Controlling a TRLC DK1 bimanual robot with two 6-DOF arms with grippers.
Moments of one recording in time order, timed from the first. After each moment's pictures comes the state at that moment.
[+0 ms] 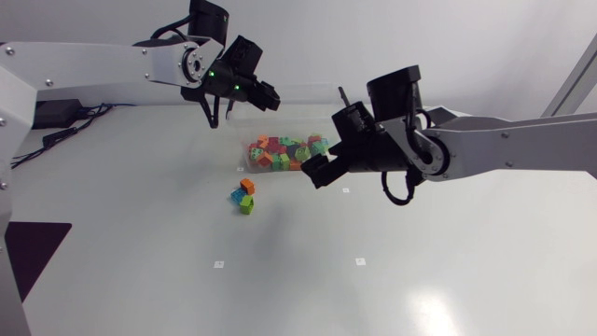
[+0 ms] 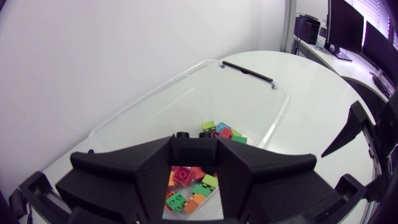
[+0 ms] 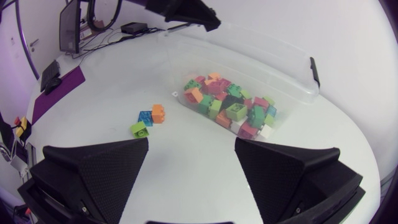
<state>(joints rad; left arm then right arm) -0.32 2.11 1.77 -0.24 0.27 0.31 0.48 1.68 1.01 0.03 -0.21 -0.12</state>
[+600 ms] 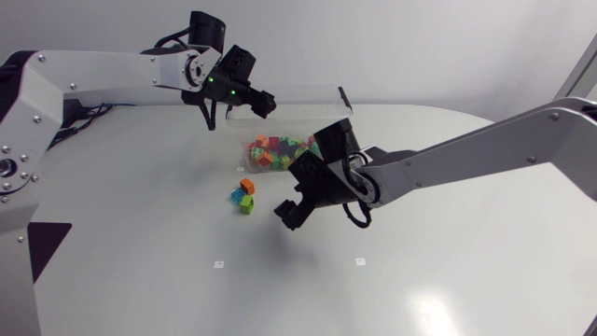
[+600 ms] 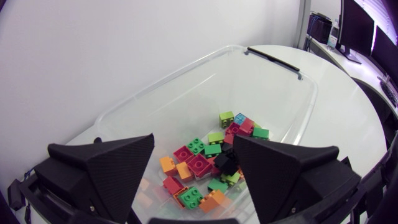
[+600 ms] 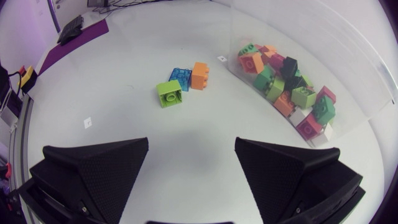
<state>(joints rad) -0.28 2.19 1.84 -0.26 0.25 0.31 0.59 1.96 1.07 0.10 -0.26 -0.26</state>
